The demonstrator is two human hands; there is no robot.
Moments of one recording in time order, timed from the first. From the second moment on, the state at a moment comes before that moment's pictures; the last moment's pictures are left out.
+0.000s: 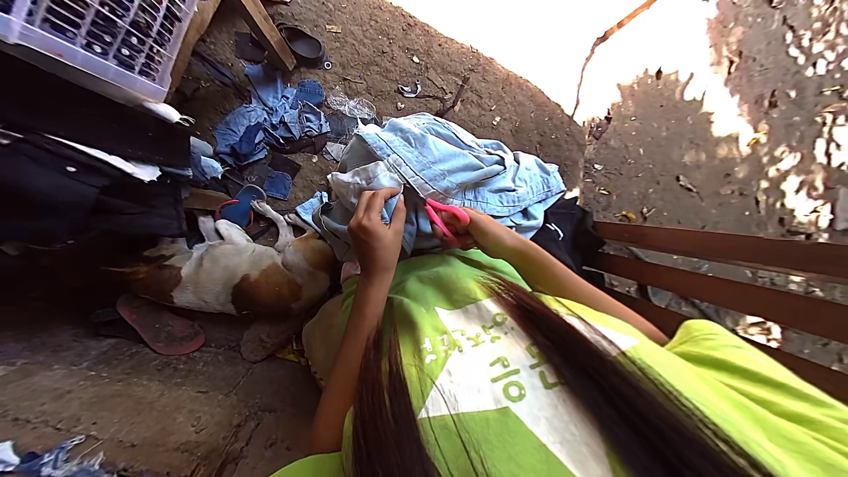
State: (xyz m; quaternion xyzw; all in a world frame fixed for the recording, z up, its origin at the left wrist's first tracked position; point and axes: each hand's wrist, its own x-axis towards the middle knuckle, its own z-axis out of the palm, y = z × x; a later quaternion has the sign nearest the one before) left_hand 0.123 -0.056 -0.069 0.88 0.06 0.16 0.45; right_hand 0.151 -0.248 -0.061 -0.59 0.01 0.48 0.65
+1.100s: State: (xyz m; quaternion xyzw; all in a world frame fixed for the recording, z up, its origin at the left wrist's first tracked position) left_hand 0.150 -0.010 -0.046 0.88 0.05 0.03 0.47; right_hand 0.168 -0.257 -0.043 -0.56 -0.01 0.52 0.65
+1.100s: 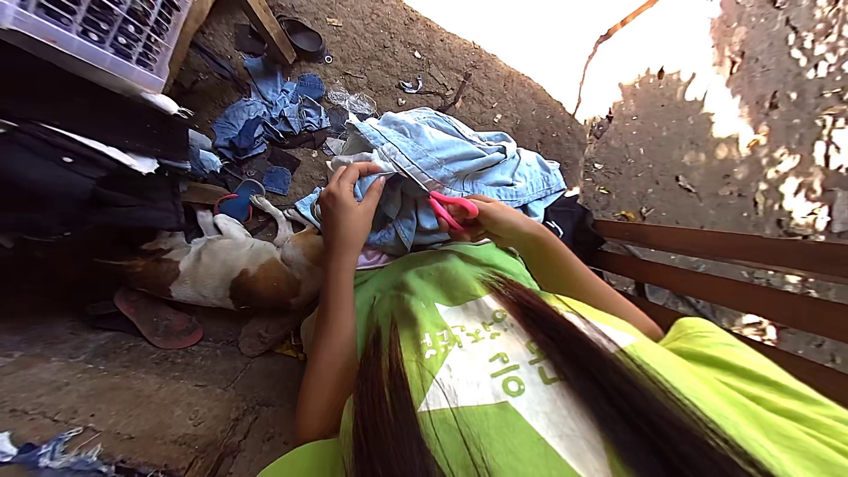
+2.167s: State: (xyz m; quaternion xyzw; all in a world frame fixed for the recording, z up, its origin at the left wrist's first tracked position) left_hand 0.180 -0.013 -0.059 0.93 -0.01 -0.04 0.36; right_hand 0.168 -0.244 -0.049 -0.67 -0.01 0.47 0.58
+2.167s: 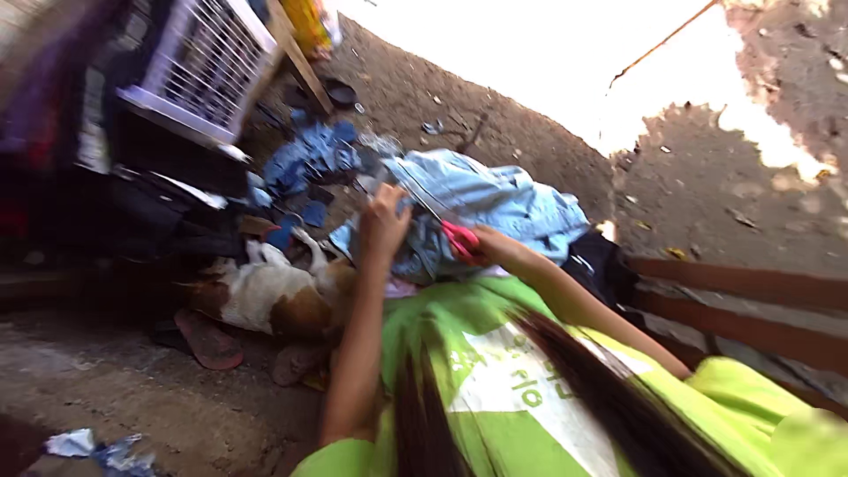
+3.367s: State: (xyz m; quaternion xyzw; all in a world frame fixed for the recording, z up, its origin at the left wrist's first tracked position) left_hand 0.113 -0.030 -0.147 0.89 0.15 0.17 0.40; right_hand 0.256 -0.227 -0.136 -0.85 -0.06 0.21 0.47
